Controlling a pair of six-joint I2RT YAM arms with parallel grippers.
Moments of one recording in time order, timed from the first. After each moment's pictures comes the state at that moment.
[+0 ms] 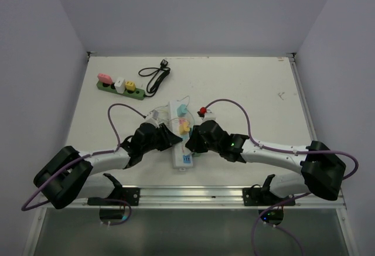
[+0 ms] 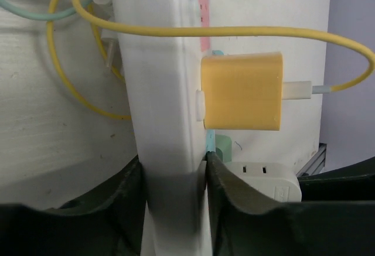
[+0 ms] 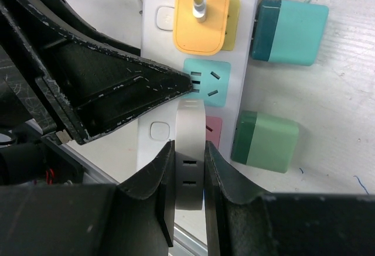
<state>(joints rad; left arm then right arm) -0.68 1.28 0.32 0.40 0.09 -1.00 1.02 1.33 0.72 -0.07 0.16 0.85</state>
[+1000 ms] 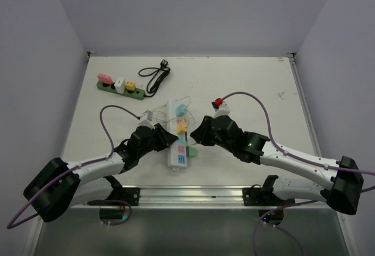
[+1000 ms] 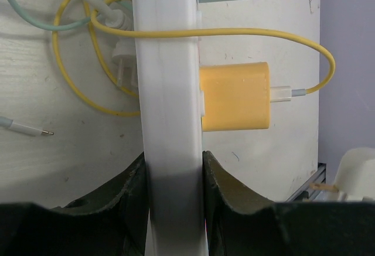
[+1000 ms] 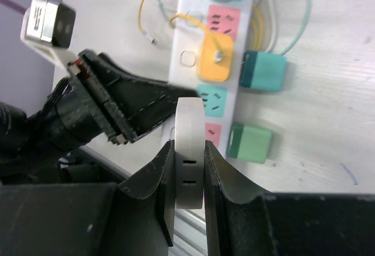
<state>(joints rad) -0.69 1.13 0.29 0.34 -0.05 -1.00 1.02 1.13 0.80 -0.23 0.25 0.91</state>
